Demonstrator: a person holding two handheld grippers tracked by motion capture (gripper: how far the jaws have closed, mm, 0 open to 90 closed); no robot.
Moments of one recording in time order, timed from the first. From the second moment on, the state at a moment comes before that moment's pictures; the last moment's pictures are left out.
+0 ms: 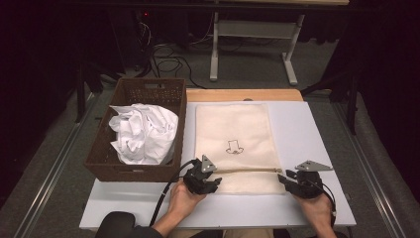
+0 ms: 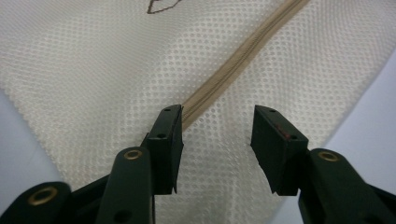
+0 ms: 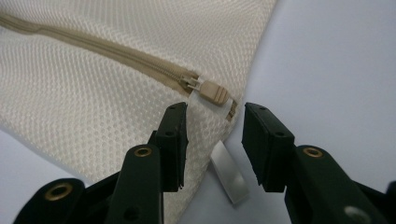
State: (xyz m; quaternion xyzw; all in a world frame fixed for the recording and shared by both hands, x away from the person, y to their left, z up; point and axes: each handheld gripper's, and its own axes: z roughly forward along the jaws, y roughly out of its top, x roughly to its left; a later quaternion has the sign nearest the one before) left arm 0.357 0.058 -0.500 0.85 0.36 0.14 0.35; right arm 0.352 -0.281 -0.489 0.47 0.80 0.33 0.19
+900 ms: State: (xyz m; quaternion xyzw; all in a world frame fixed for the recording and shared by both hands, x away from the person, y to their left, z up) left arm 0.362 0.054 -0.510 0.86 0.36 0.14 0.33; right arm 0.371 -0.270 -0.488 0.47 0.80 0.32 0.16
